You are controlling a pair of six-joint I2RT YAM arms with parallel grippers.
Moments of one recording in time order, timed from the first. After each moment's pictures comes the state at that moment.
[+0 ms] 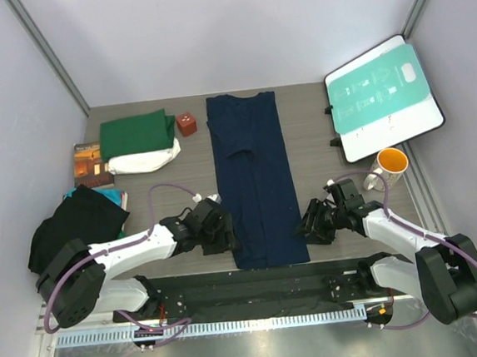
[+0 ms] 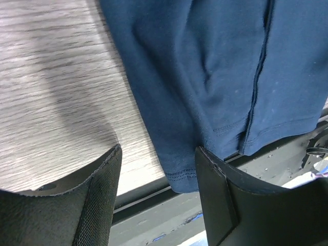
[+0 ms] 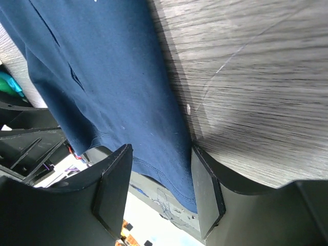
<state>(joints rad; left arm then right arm) -0.88 1.28 0.58 -0.30 0.07 -0.93 0.29 1.10 0.35 -0.32 -0.50 0.82</state>
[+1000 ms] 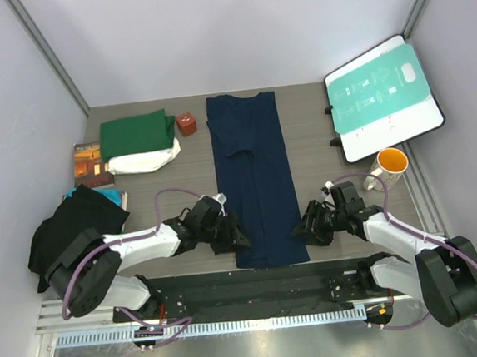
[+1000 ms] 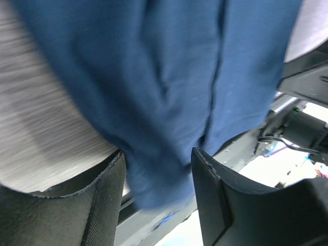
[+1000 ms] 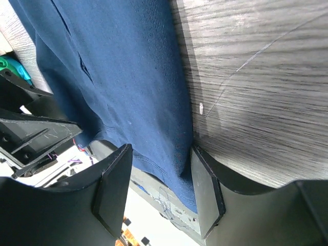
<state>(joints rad) -0.83 1.35 0.50 -0.06 0.25 -1.00 0.30 1.09 0.31 -0.24 -0.55 0.82</state>
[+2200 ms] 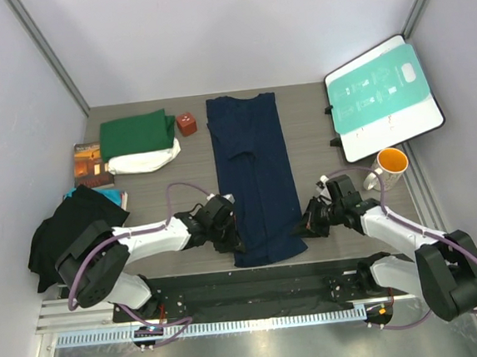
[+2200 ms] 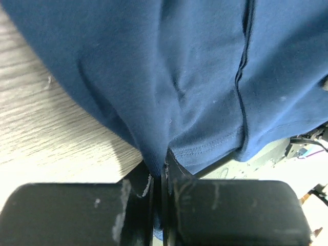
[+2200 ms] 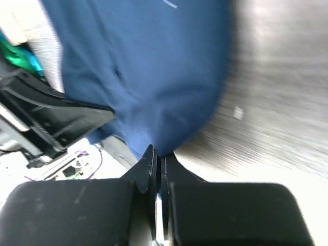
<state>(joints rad) -0.89 1.45 0.62 -0.17 0.20 -0.94 0.32 1.11 0.36 -0.26 -0.59 0.84</state>
